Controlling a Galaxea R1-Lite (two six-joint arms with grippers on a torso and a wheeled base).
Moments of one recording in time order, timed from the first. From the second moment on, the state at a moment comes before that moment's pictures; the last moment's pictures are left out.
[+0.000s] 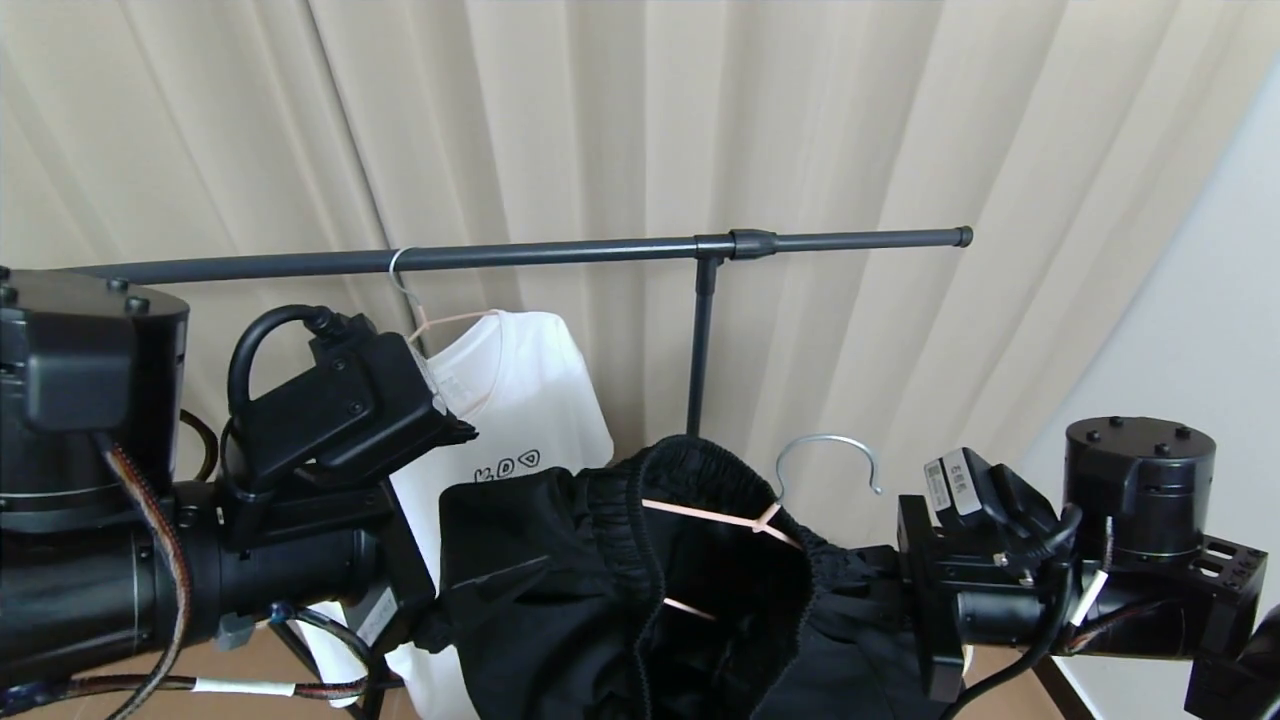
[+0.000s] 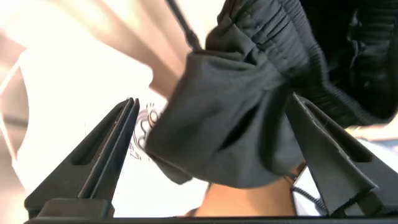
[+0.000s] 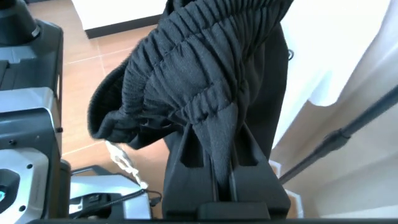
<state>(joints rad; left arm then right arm) -0.63 1.33 -0.78 -0.09 -0.10 0.50 0.48 1.68 -0.43 -0.87 0.77 -0.31</state>
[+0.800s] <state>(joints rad) -0.46 1.46 -0.94 -0.08 -0.37 0.73 0.54 1.70 -0.58 -0.68 0.77 -0.31</state>
